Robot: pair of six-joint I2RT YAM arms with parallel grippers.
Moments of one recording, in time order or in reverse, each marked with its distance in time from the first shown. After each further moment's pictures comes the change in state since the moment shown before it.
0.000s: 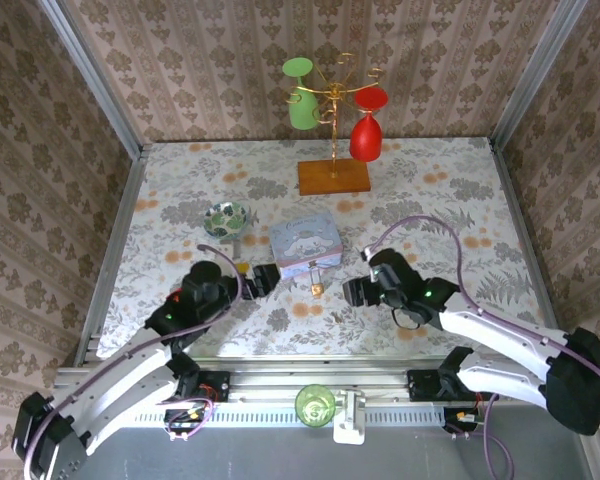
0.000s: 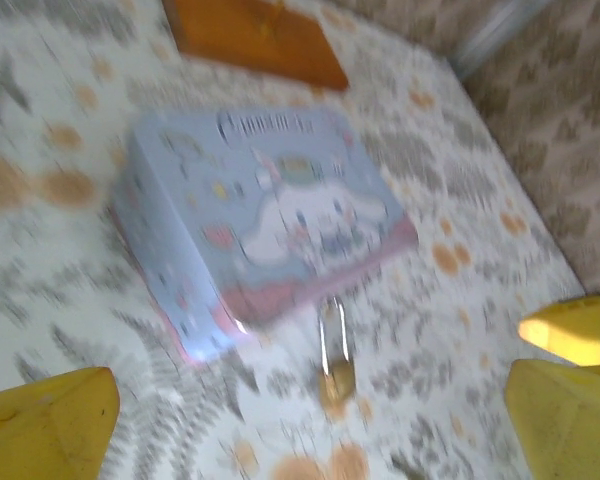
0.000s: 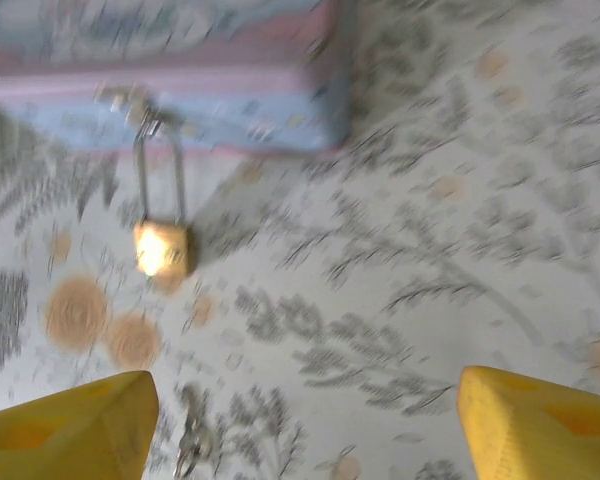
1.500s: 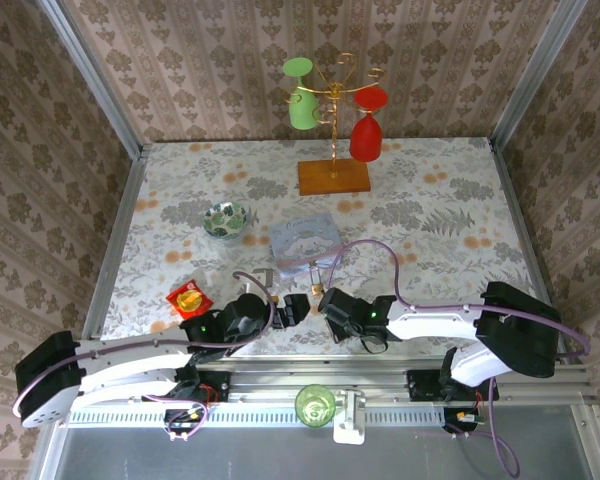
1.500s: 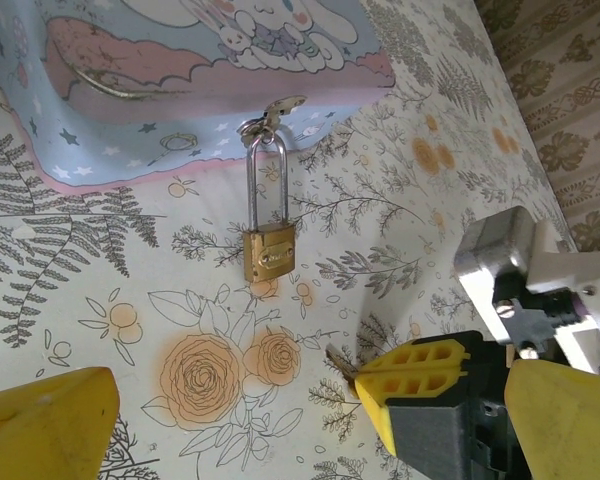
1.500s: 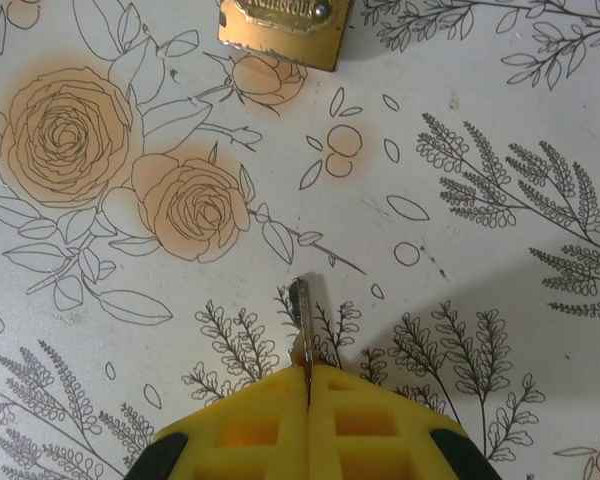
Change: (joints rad) left arm -0.415 0.222 -0.078 0.194 -0.294 -0.311; right arm 0.320 0.367 0.031 0.099 0.131 0.172
